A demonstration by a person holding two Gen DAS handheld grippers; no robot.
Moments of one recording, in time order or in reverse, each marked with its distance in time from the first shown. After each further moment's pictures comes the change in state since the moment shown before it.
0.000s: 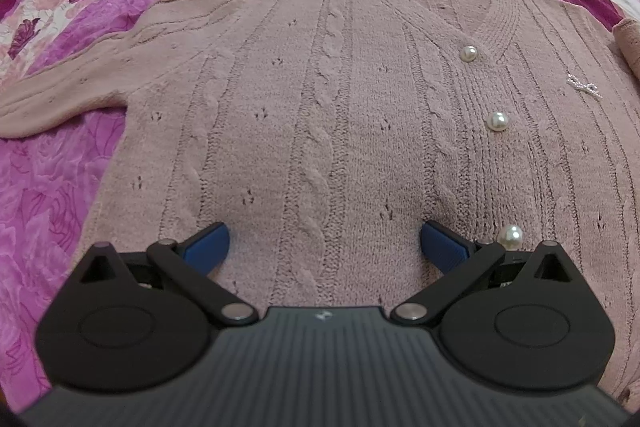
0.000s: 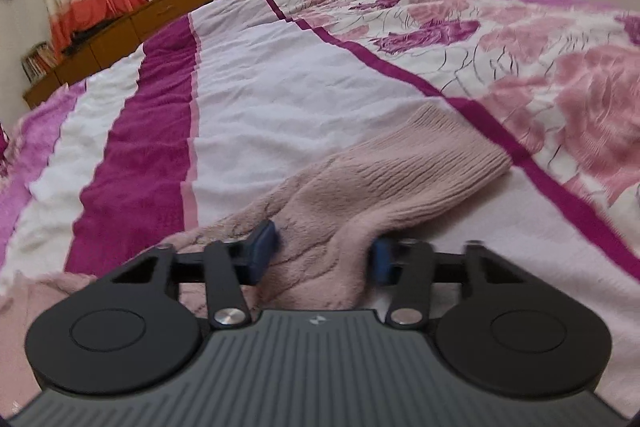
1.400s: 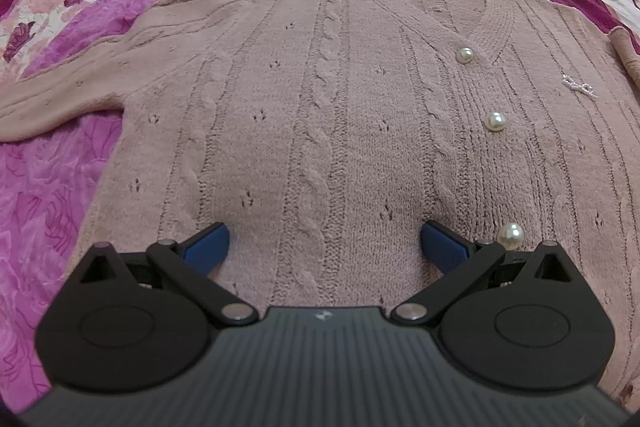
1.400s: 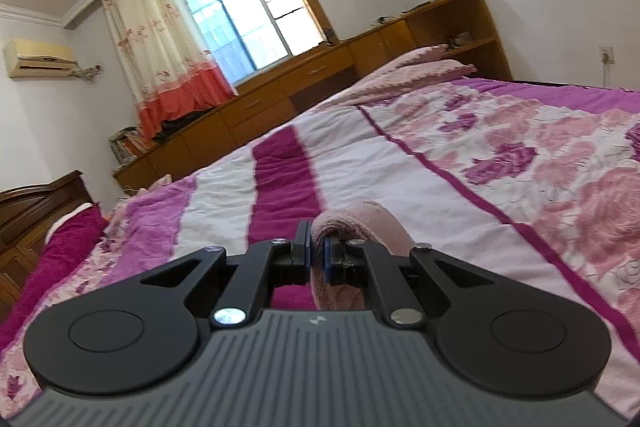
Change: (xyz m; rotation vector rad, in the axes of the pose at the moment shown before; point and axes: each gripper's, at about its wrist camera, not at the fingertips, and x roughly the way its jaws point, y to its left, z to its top) left arm 0.000 0.003 -0.001 0.006 -0.013 -0.022; right arm -0.171 0.047 0.042 0.061 -0.270 0.288
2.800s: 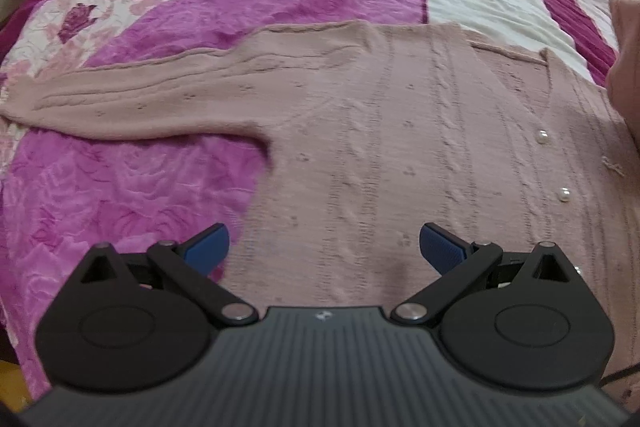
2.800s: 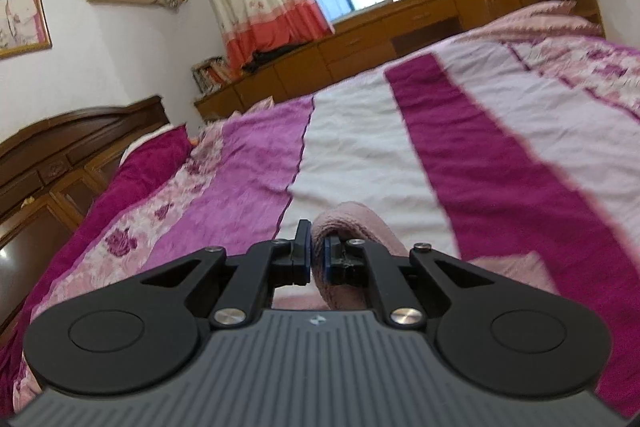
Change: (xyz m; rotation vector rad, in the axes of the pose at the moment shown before) left arm -0.033 0.096 0.011 -0.138 -0.077 0.020; right arm 0.035 0.253 -0.129 -0.124 0.182 0.211
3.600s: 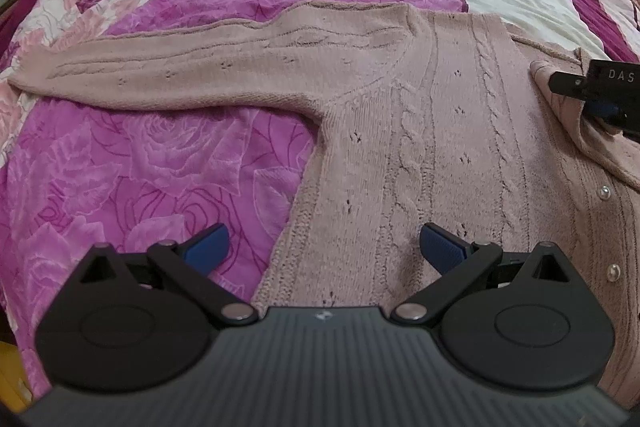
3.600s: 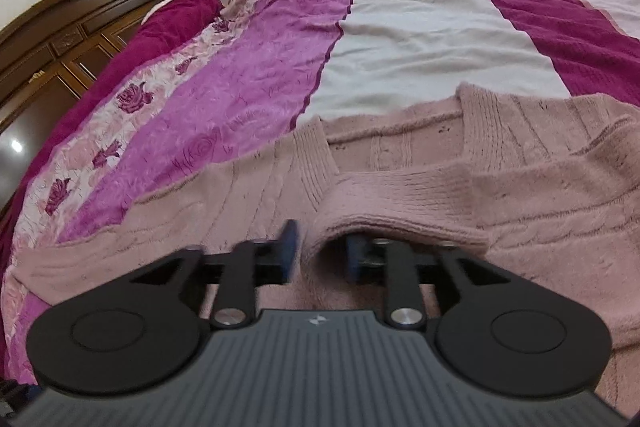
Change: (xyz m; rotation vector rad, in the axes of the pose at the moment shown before) left arm 0.016 0.025 -0.008 -0.048 0.037 0.024; right arm 0.091 0.047 -0.125 -0.107 0.358 0.062
